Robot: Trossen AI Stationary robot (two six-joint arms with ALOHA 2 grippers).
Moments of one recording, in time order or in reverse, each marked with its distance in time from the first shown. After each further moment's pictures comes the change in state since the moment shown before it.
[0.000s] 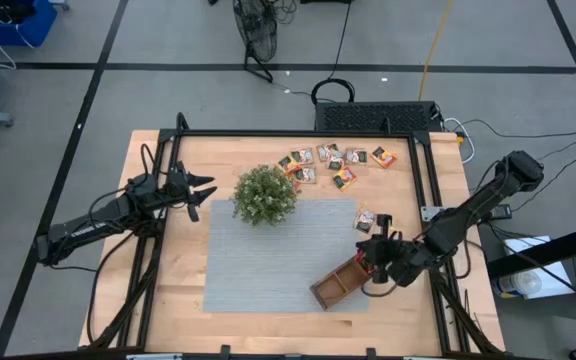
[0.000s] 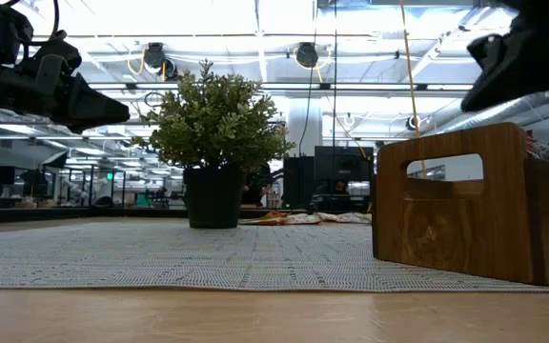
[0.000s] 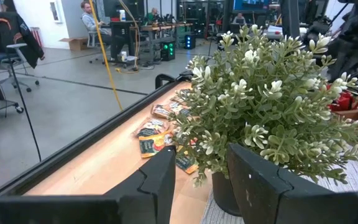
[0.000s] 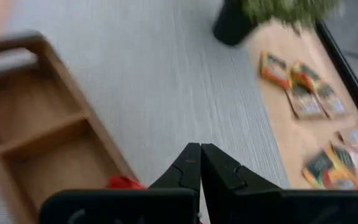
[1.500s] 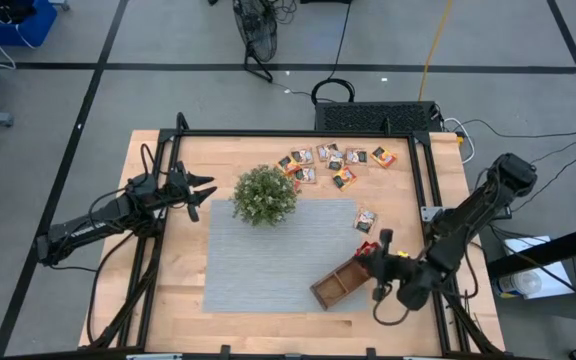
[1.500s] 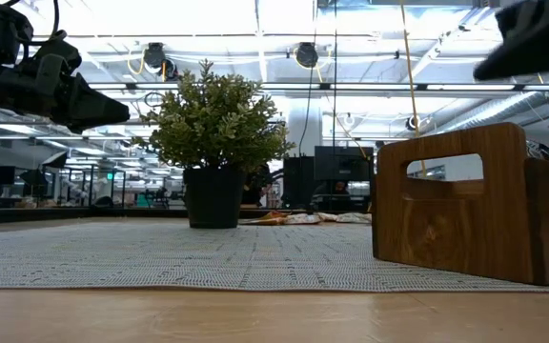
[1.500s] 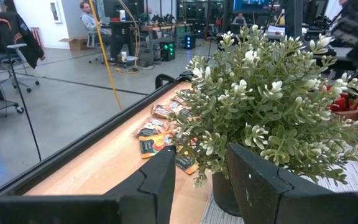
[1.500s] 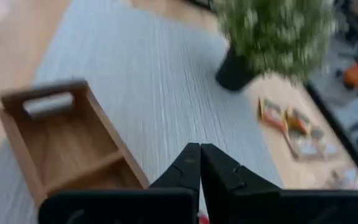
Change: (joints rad) left arm 0.000 0.000 0.000 0.000 0.000 0.000; right arm 0.162 0.121 0.000 0.202 0.228 -0.009
